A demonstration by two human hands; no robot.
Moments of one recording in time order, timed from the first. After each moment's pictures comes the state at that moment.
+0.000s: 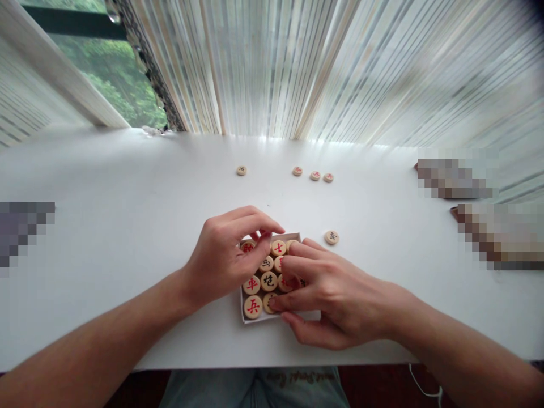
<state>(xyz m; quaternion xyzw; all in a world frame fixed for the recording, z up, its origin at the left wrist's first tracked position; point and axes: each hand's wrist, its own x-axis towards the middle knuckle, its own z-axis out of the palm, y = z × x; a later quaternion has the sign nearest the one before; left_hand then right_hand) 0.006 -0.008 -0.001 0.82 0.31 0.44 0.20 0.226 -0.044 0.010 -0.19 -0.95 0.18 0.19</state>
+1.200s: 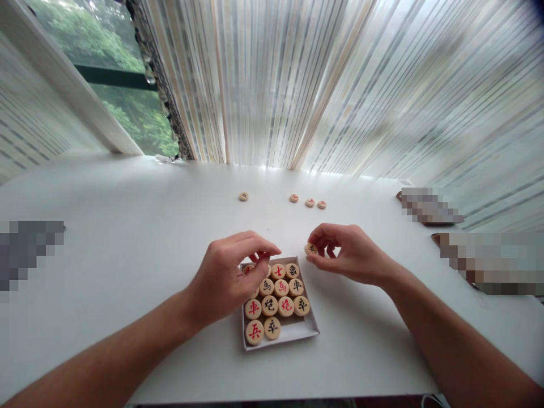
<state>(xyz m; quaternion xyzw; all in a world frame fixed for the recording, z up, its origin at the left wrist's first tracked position) 0.001 -0.007 0.000 0.81 0.31 0.46 0.22 0.279 0.013 0.003 -0.50 -0.78 0.30 0.23</state>
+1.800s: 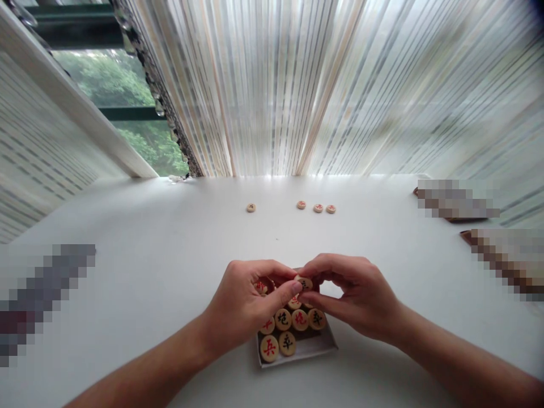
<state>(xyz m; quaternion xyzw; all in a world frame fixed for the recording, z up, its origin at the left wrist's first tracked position) 0.008 -0.022 0.010 0.71 0.40 0.36 0.45 0.233 -0.029 -0.012 -0.32 -0.74 0.38 0.45</state>
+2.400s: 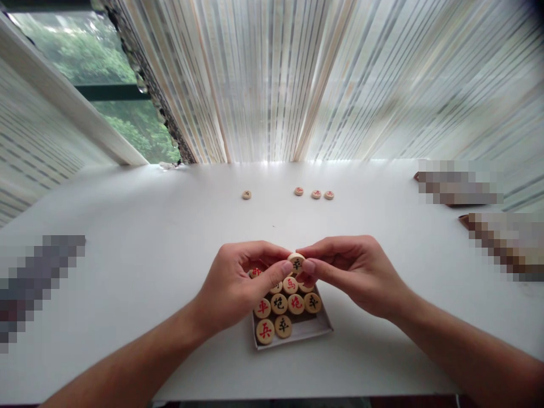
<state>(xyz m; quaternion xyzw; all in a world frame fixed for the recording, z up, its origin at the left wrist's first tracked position) 0.009 -0.022 0.015 0.67 0.37 0.40 0.50 0.228 -0.033 0.006 -0.35 -0.56 0.59 0.48</state>
